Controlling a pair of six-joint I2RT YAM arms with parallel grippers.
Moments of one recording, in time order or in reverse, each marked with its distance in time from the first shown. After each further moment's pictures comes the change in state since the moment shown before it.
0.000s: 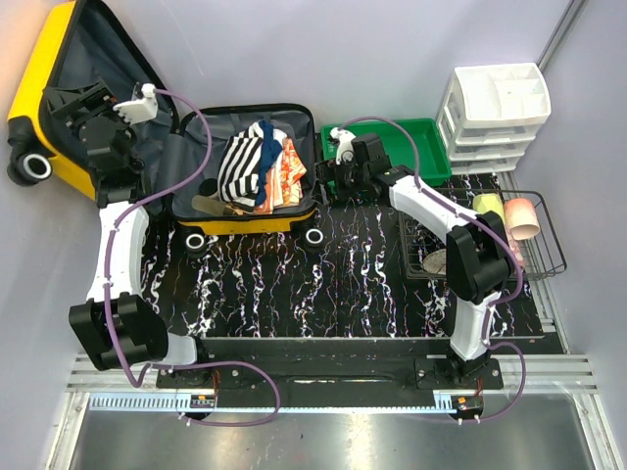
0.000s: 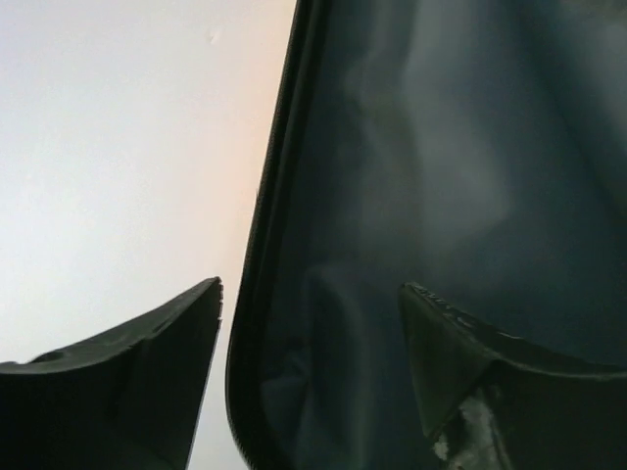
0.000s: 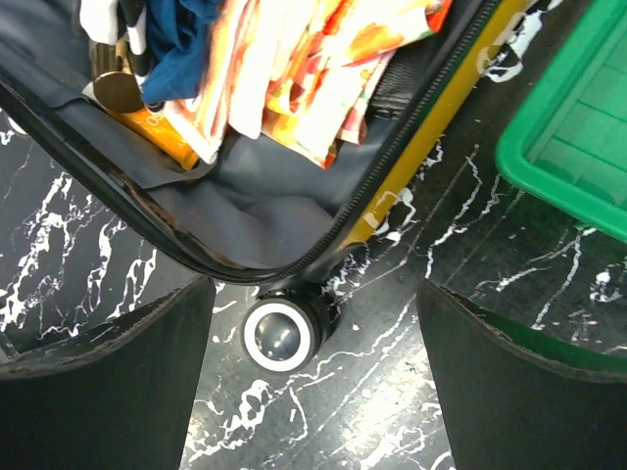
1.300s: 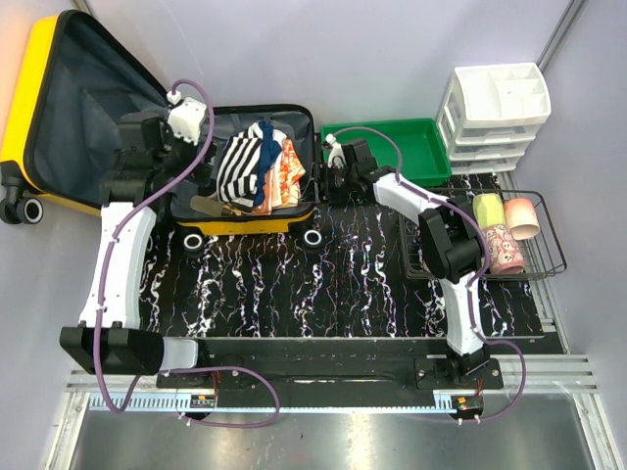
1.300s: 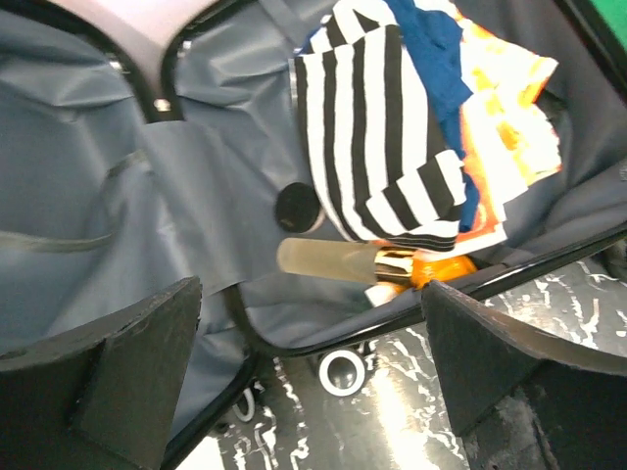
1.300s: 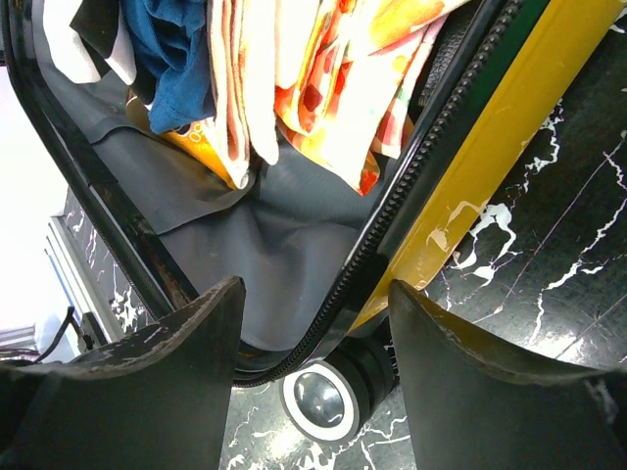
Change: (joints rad) left arm -0.220 -0.065 0.231 -1.051 0.548 -1.075; right arm -0.013 0.247 0.132 0.061 -0.227 0.255
